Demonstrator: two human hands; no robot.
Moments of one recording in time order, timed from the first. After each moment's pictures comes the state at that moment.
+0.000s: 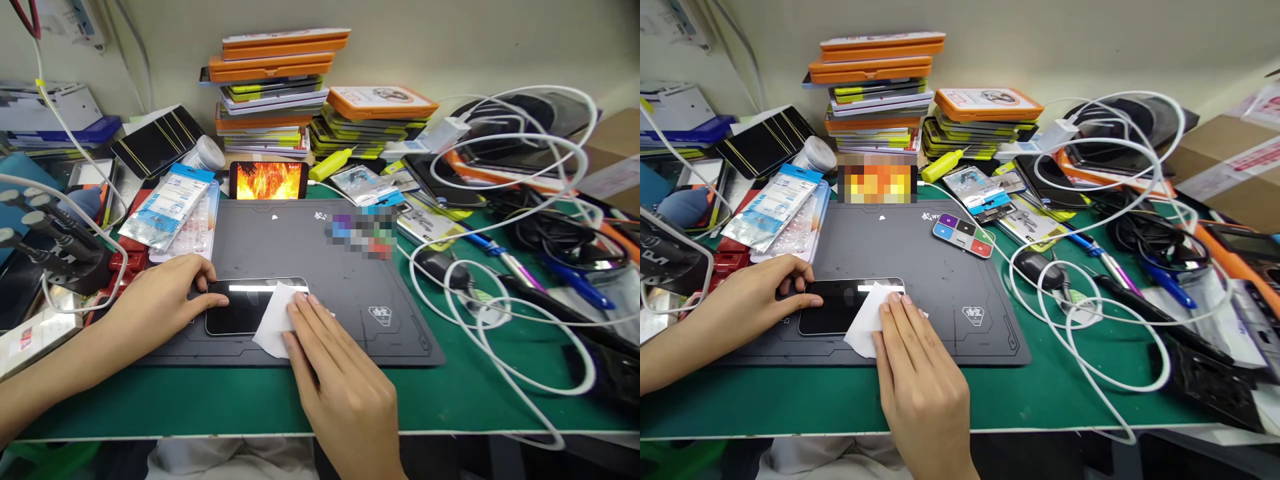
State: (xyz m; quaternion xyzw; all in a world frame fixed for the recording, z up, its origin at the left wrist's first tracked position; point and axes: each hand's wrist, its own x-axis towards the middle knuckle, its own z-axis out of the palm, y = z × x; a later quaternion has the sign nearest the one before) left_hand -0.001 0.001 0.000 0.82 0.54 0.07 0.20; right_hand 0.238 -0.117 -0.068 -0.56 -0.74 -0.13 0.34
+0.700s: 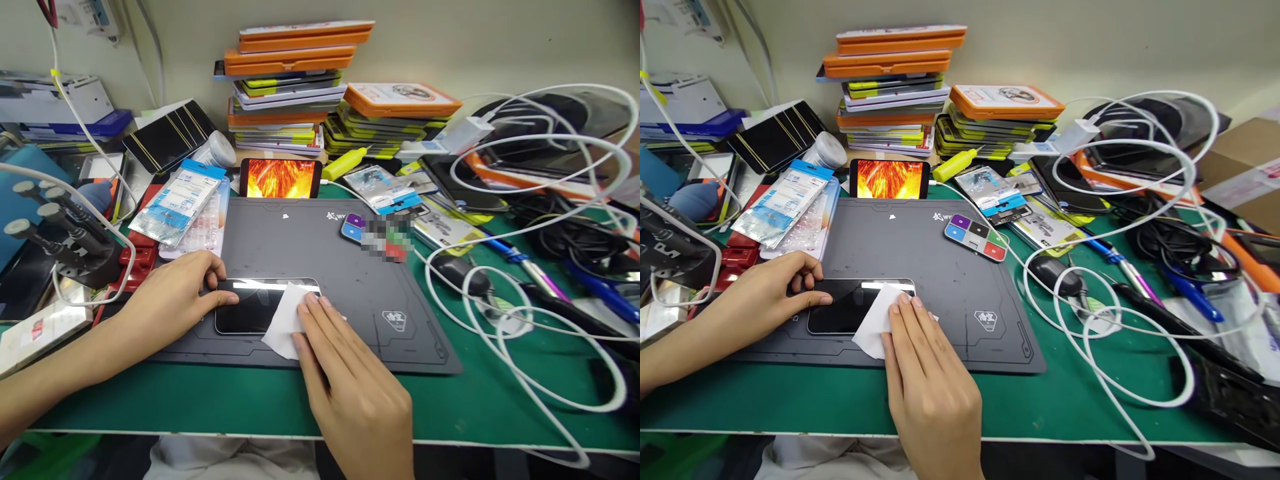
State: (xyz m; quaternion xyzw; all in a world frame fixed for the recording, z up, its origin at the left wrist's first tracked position) left_hand 0.000 0.001 -0.007 0.80 0.55 0.09 0.24; right_hand 0.238 -0.118 -0.067 -0.56 -0.75 -0.14 0.33
